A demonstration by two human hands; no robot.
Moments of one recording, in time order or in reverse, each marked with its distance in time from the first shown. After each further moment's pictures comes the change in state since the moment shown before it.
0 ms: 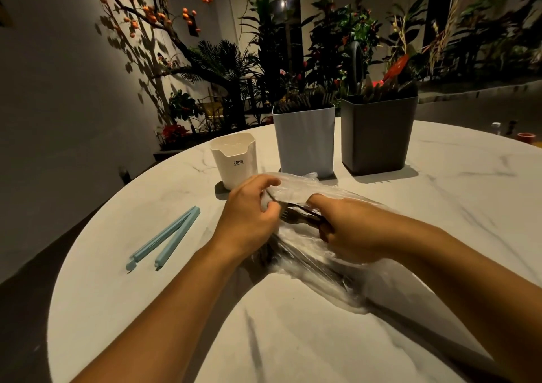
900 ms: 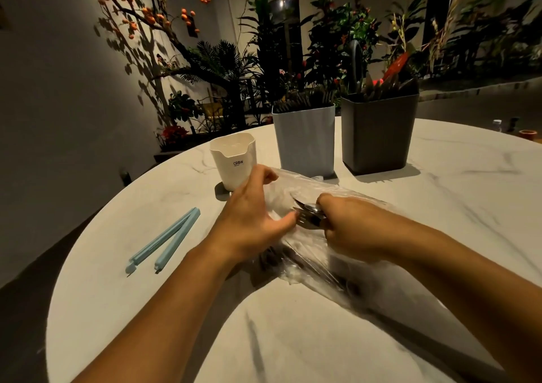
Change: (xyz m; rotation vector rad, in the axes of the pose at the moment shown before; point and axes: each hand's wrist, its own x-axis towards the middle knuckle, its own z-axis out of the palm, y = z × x) left_hand -0.001 0.003 -0.011 0.093 -0.148 0.096; right_hand -0.001 -0.004 0.003 0.002 0.071 0.034
